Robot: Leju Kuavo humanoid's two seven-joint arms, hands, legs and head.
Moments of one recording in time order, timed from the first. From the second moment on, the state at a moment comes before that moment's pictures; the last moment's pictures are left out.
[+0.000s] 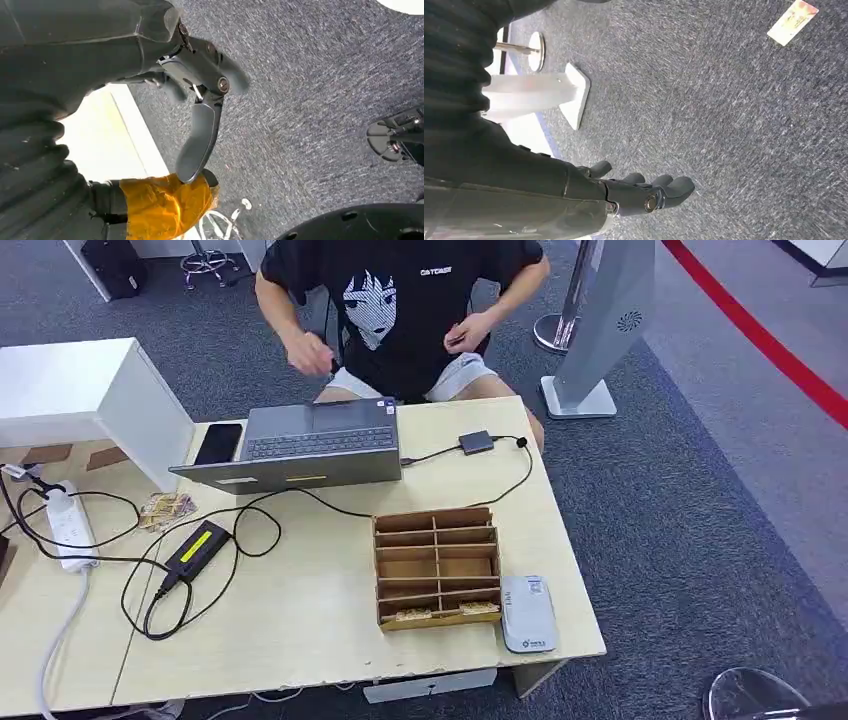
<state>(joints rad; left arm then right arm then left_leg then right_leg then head) -0.06 -0.06 1.04 -0.22 -1.53 -0.05 0.13 -0.05 0.06 -0.38 -0.20 1.11 -0.02 0.12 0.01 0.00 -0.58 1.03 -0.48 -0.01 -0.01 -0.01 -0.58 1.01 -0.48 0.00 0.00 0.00</state>
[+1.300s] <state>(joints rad) -0.06 -0.08 1.05 -0.22 -1.53 -0.10 0.08 -0.05 0.06 -0.42 -0.20 1.14 0.04 0.10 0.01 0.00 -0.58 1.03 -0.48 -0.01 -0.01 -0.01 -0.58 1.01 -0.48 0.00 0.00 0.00</state>
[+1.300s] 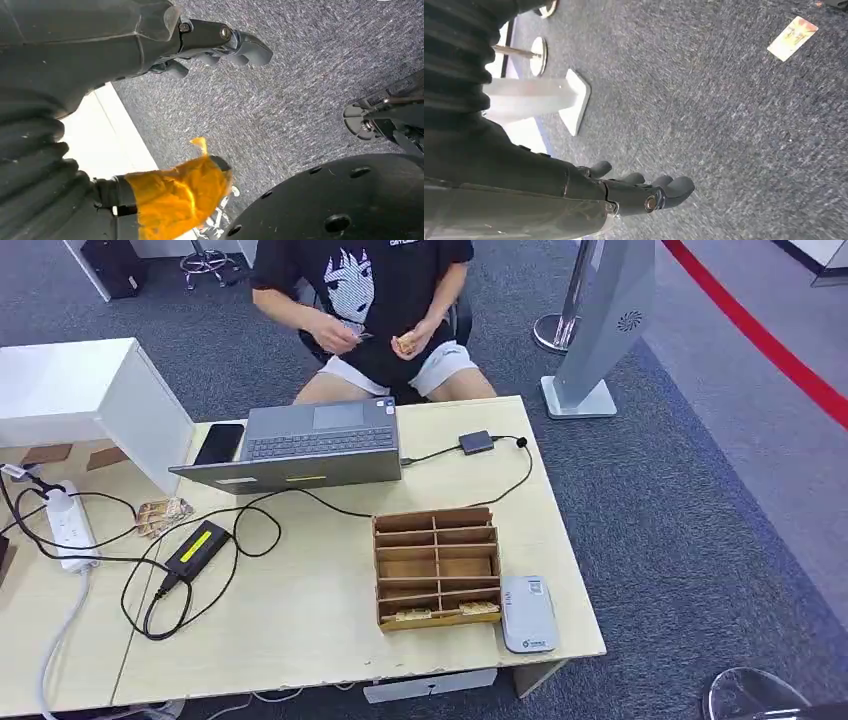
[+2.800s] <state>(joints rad) -0.06 -0.08 1.06 -0.22 -1.53 -0.08 0.09 -0.05 0.06 -0.49 -0.20 1.16 0.01 0.10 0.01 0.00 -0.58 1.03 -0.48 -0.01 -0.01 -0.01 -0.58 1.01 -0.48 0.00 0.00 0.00</state>
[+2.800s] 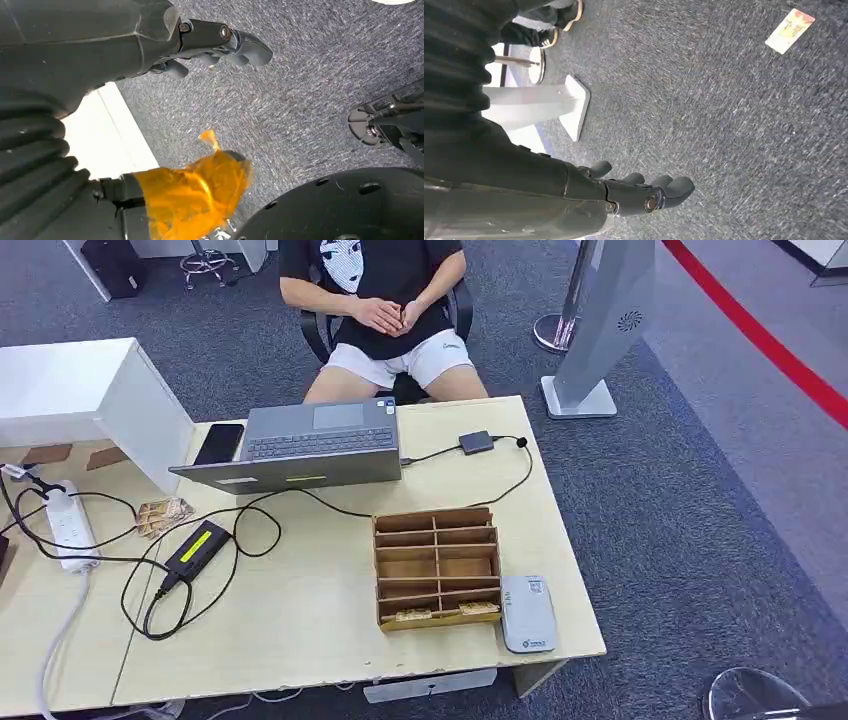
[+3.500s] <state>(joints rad) -0.06 -0.07 1.06 -0.22 -1.53 -0.07 0.10 -0.05 0.07 -0.51 -0.20 1.21 0.03 0.09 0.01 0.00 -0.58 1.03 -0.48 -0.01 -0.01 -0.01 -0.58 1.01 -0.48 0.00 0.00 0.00</state>
